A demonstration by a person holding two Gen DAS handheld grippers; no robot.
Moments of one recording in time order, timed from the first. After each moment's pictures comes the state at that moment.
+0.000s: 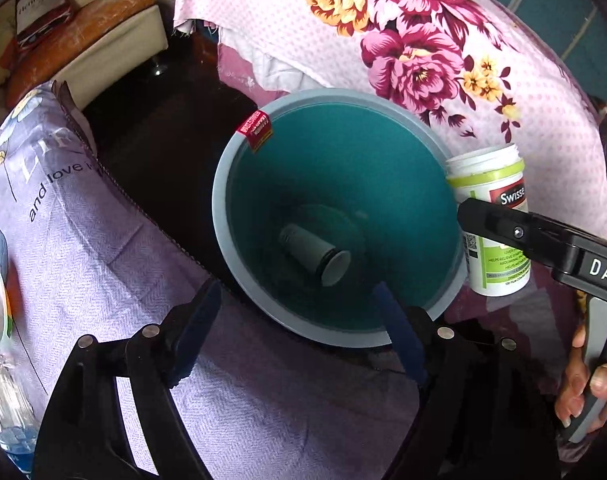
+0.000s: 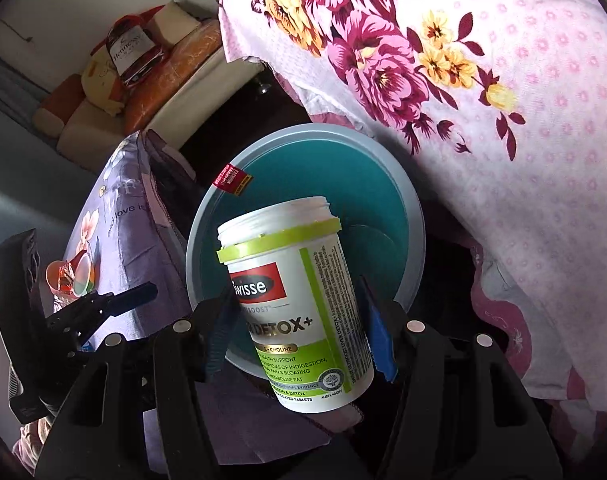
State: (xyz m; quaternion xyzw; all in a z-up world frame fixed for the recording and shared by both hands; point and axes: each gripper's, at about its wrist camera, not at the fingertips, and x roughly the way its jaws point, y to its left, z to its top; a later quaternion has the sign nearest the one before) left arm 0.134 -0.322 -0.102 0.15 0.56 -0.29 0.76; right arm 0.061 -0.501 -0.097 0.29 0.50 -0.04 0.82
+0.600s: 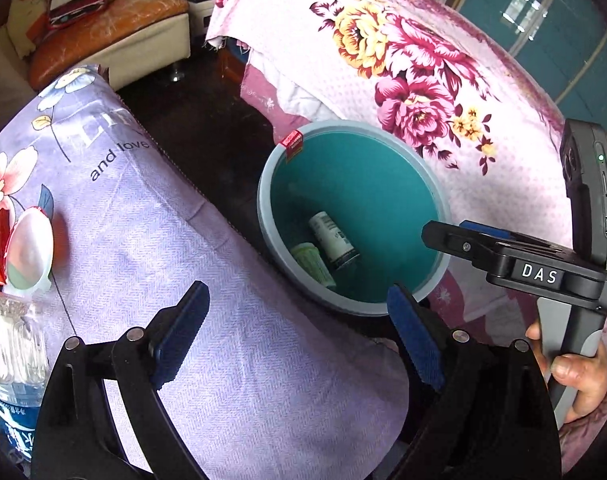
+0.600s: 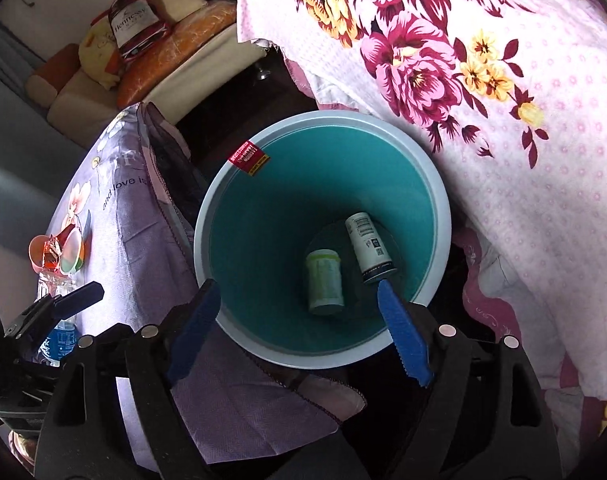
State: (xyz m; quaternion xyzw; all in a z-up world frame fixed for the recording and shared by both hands) left arm 0.118 -0.257 -0.061 0.09 0.54 -0.29 0.79; right arm 0.069 -0.461 -0.081 0.24 0.52 -0.05 0.82
